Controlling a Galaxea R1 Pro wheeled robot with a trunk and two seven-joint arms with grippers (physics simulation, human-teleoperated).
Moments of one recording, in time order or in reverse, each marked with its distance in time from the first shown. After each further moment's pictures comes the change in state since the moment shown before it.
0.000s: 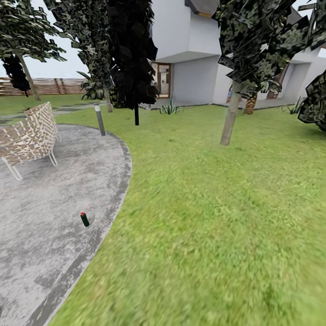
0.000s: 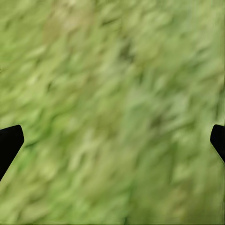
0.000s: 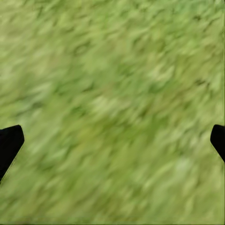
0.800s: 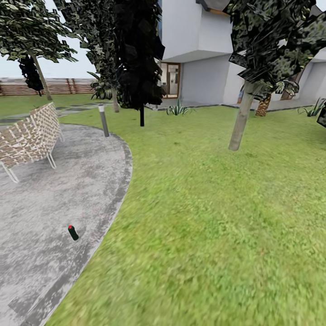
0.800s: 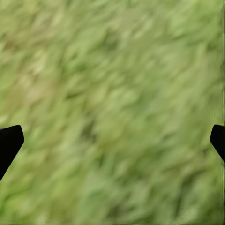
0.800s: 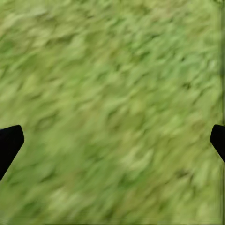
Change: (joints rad) left arm 0.000 0.000 0.000 0.000 0.000 0.000 0.000; right arm 0.000 0.000 0.000 0.000 0.000 0.000 0.000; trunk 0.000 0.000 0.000
